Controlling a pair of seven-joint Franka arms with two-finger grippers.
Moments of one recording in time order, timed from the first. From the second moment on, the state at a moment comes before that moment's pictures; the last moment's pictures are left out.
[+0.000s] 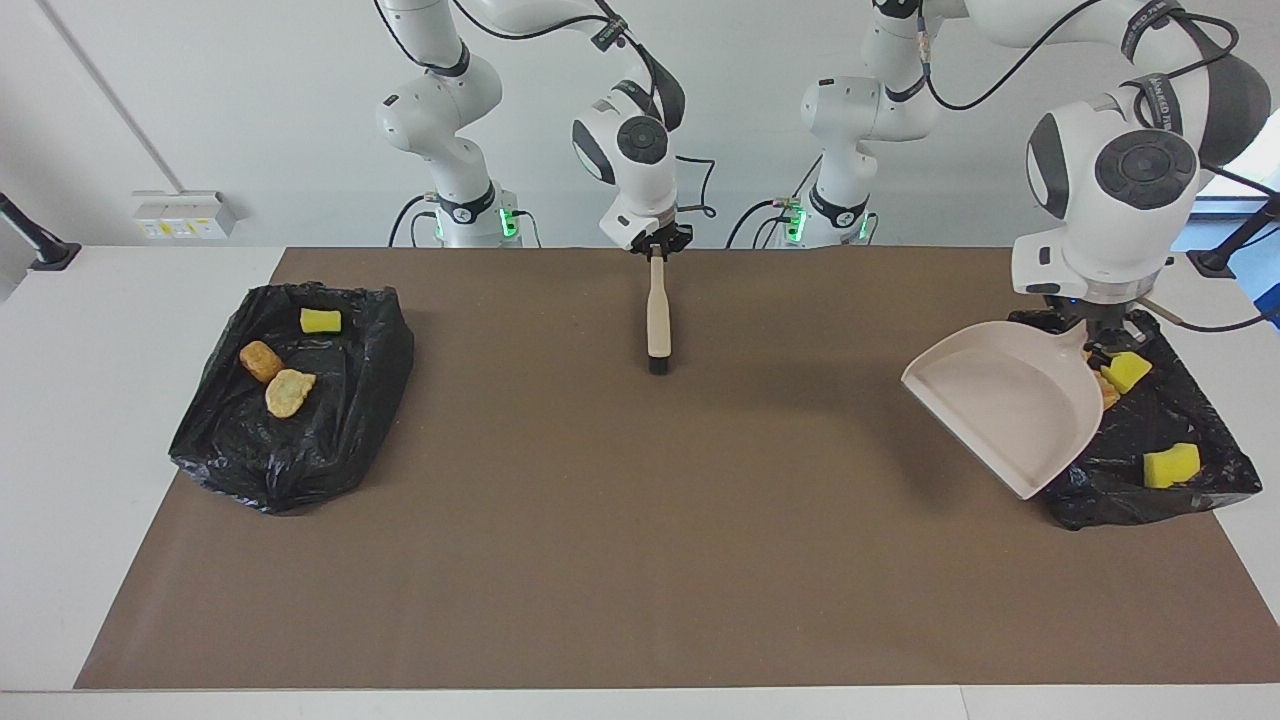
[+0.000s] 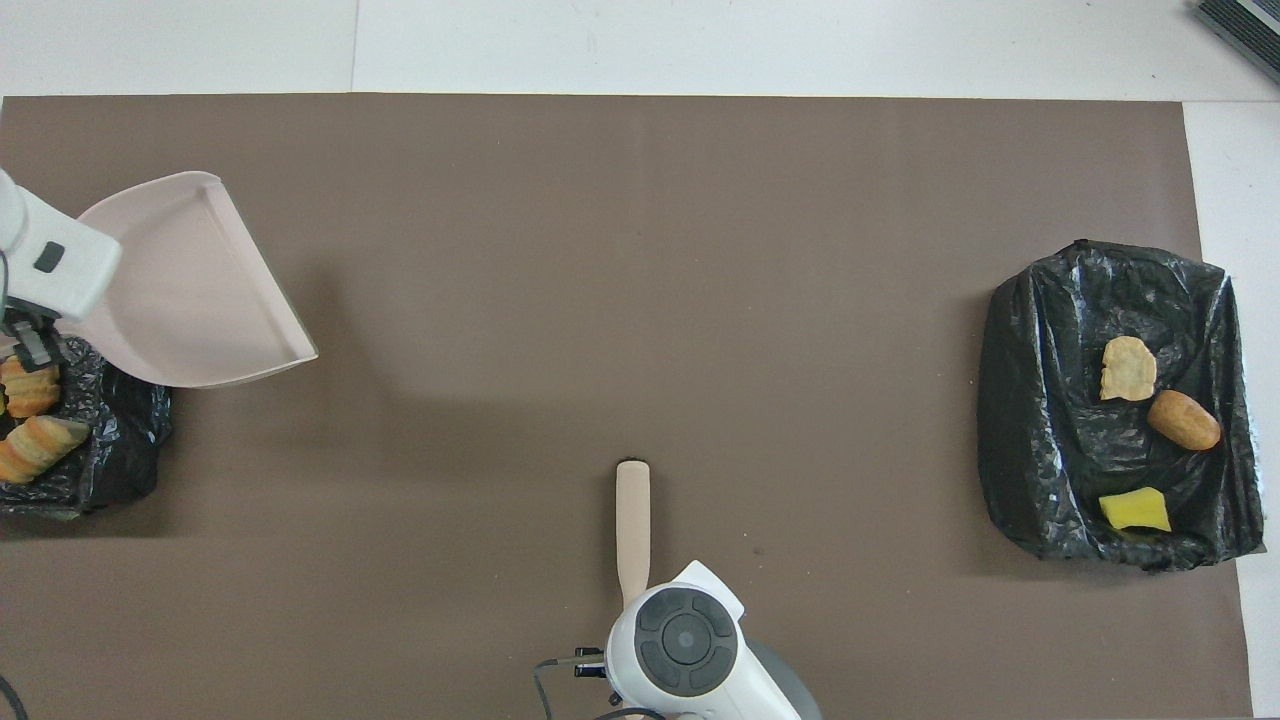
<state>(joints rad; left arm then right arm) -0.18 0.17 0.11 -1.60 0.38 1.61 0.94 0.81 -0.03 0.08 -2.36 0.37 2.18 0.68</state>
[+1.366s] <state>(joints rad) -0.28 0.52 -0.37 -1.50 0.06 2.01 -0.65 0.44 -0.01 0.05 -2.05 -0.06 2.08 0.54</state>
